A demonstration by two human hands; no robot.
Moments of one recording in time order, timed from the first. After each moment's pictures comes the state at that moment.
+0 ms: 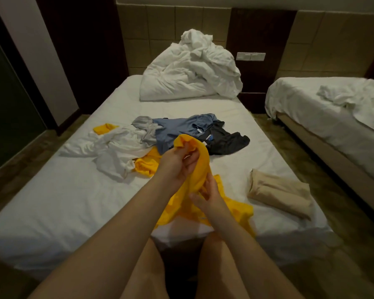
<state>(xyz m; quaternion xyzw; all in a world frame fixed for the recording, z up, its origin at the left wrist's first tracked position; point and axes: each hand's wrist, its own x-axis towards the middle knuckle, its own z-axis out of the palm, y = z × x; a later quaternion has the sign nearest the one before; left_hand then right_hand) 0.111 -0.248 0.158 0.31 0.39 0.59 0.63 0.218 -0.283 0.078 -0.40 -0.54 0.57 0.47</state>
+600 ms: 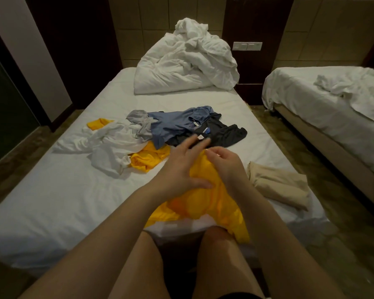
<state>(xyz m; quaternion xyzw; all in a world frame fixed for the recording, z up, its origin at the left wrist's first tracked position) 0.097 -0.254 0.136 0.81 0.48 0.29 0.19 0.241 -0.250 0.141 -0.53 -0.57 0.41 0.48</state>
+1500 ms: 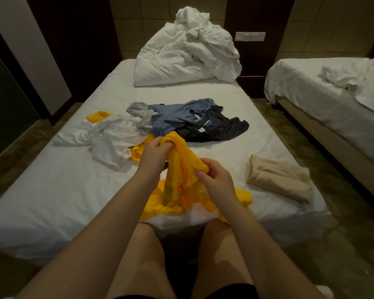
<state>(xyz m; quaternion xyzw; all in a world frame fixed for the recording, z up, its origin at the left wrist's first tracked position) 0.079 -0.250 0.138 0.41 0.58 0.52 0.47 0.226 -0.266 0.079 -0.50 -0.57 0.43 0.49</state>
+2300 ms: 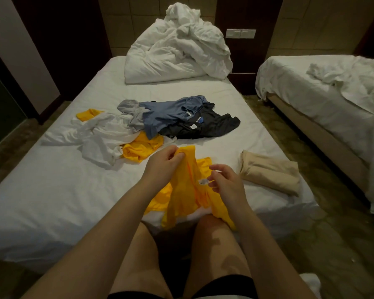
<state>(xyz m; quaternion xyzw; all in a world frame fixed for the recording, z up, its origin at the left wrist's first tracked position) 0.095 -0.258 0.112 0.65 0.58 0.39 0.30 0.259 -0.282 0.070 -0.57 -0.46 0.46 0.49</state>
